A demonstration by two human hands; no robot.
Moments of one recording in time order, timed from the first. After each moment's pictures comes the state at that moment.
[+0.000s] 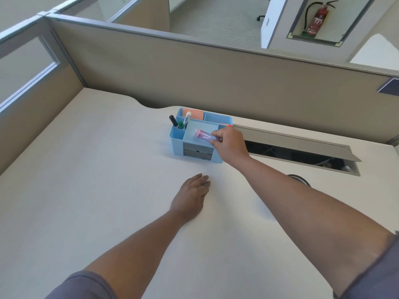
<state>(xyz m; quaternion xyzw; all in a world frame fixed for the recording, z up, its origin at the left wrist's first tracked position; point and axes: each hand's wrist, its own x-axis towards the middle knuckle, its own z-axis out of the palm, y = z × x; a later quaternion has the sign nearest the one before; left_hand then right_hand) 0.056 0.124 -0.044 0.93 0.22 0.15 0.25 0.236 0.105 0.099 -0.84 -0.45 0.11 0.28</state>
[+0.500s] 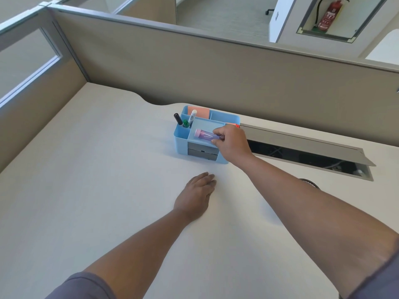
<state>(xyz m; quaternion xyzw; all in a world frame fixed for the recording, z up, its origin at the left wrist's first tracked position) 0.064 0.131 -0.043 0.93 0.21 0.15 0.25 0.241 0.123 0.089 -0.83 -0.47 0.11 0.29</state>
